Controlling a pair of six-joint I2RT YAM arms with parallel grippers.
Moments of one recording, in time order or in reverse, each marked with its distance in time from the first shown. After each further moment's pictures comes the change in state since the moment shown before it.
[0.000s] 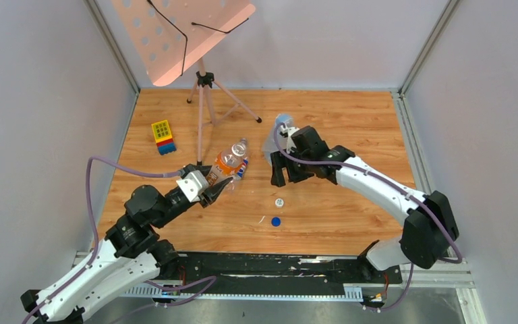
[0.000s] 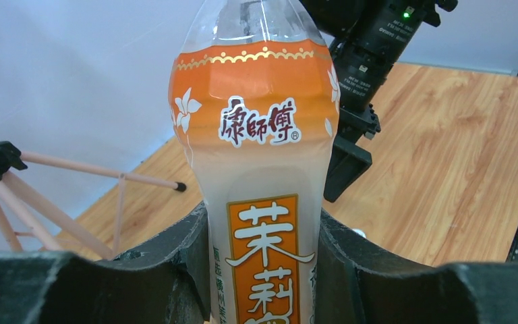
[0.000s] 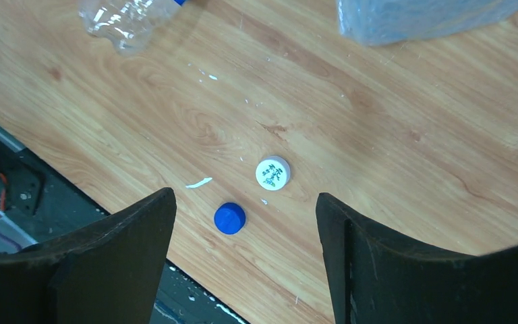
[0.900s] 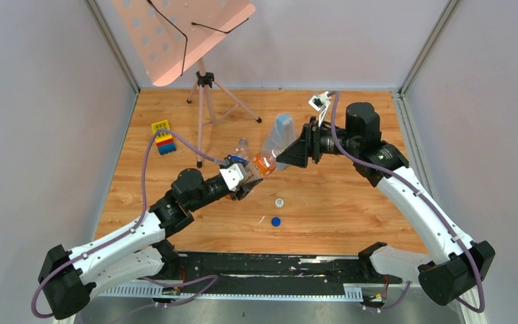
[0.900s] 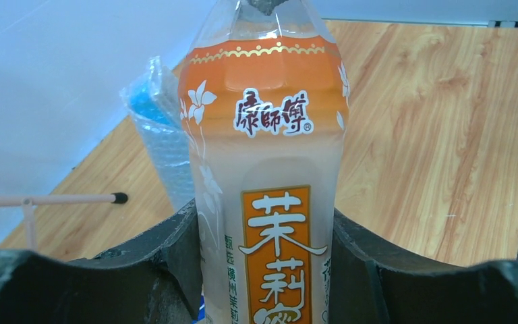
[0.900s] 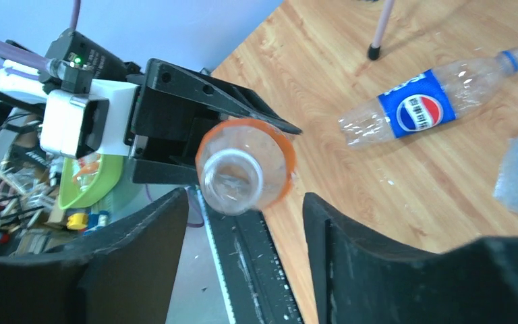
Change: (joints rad) left arm -0.002 0.417 -0.066 0.356 0.142 0.019; right arm -0.198 -0.245 0.090 0.212 -0.669 0.085
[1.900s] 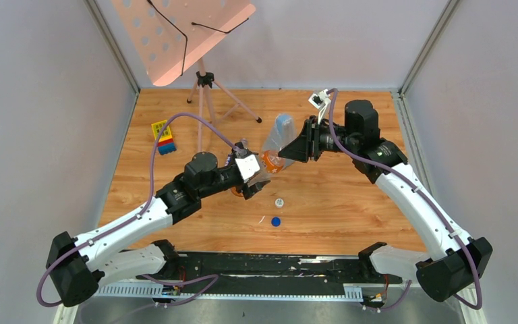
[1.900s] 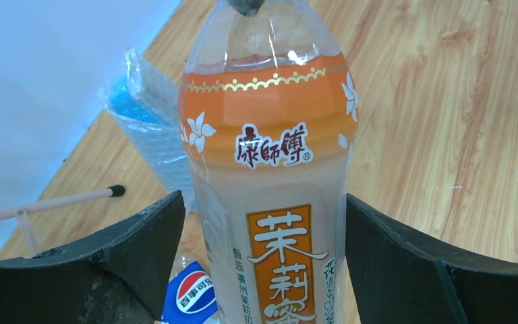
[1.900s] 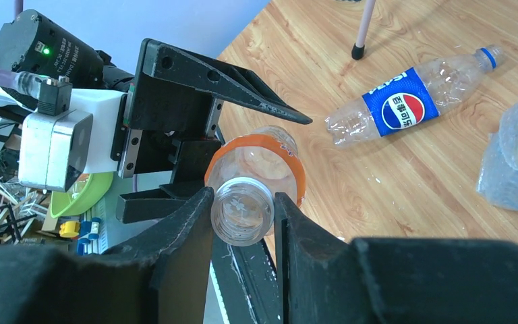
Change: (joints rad) left arm 0.002 0.126 0.191 -0.232 0.008 0.081; right arm -0.014 0.015 0.014 -0.022 0.041 -0.019
